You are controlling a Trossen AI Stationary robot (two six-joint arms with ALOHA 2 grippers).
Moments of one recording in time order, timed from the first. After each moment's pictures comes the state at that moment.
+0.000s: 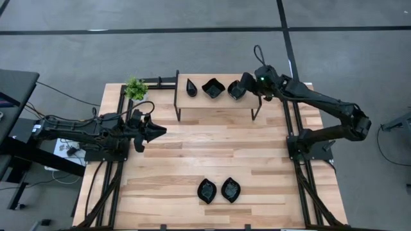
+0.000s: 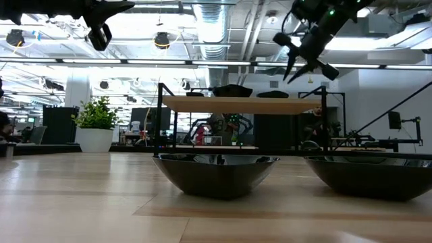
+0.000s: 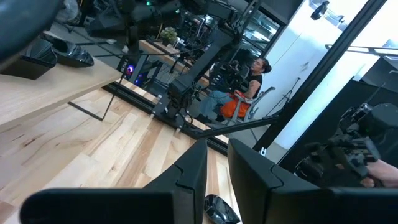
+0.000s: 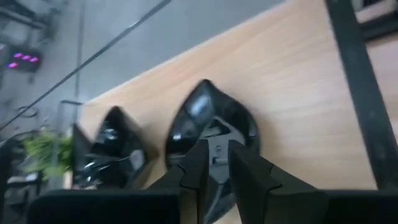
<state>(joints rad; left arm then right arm) -0.09 0.51 0.38 0.17 -0.08 -0.50 -0.61 1.20 1.03 -0.54 0.18 1.16</state>
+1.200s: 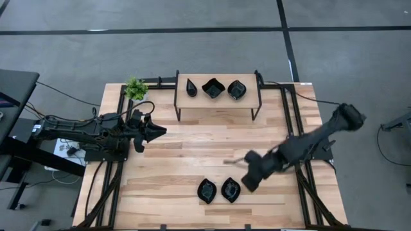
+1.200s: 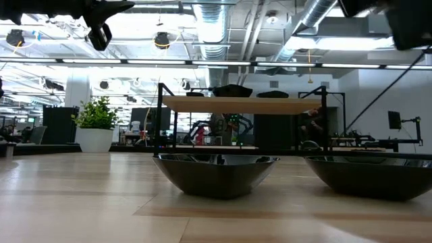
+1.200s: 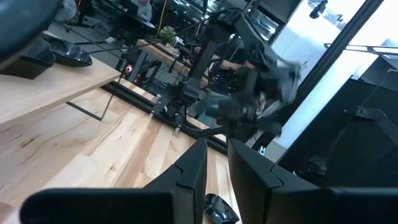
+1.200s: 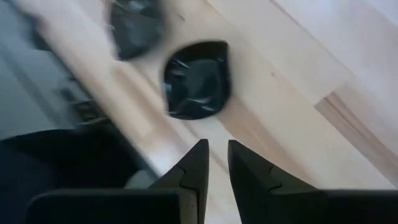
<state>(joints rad) -0.09 0.51 0.38 0.17 -0.07 -0.50 0.51 1.32 1.03 -0.77 -0.04 1.35</state>
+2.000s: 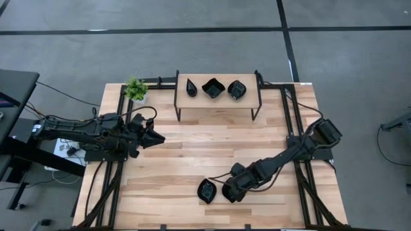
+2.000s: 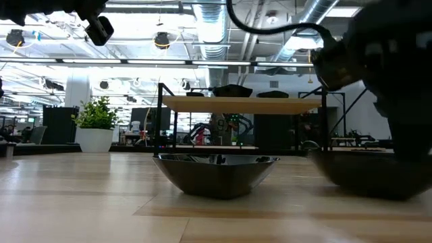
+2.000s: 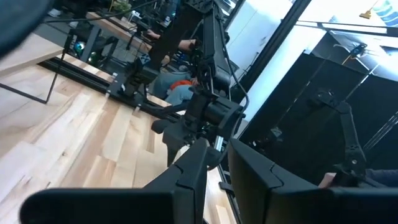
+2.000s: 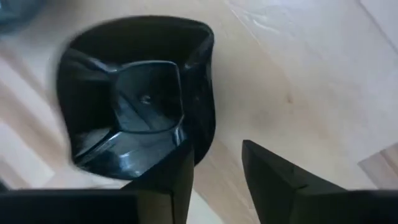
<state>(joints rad) -0.09 0.51 0.38 0.17 0.13 -0.50 0.50 1.71 1.03 -0.59 -0.05 1.25</state>
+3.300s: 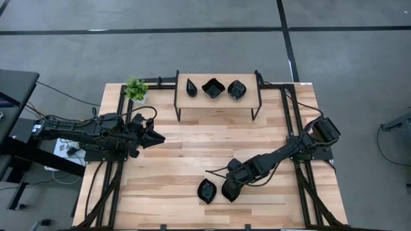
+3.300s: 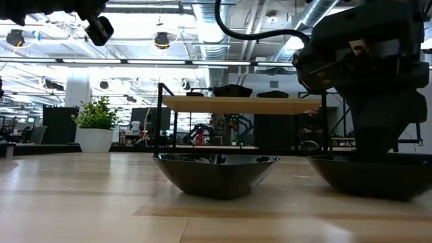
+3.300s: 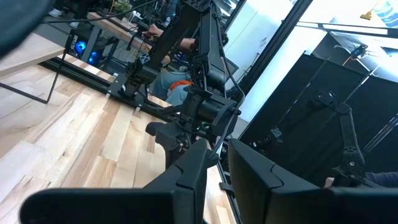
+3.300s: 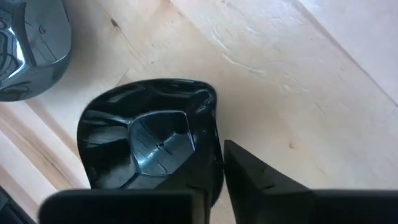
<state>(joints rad) -0.09 0.51 0.38 0.17 0.13 -0.51 0.45 1.71 1.02 -0.51 -0.03 1.25</state>
